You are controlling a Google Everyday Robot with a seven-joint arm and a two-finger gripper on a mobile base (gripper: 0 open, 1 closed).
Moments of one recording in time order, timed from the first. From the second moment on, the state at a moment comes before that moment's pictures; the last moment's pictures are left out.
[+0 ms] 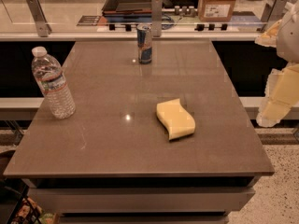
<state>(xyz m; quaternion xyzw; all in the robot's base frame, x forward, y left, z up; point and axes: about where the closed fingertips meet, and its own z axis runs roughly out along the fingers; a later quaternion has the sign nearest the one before) 0.438 -0.212 0.993 -0.60 0.78 -0.05 0.18</state>
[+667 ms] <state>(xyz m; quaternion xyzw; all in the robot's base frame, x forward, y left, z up) 0.446 -0.212 0.988 -0.58 0.79 -0.03 0.21</state>
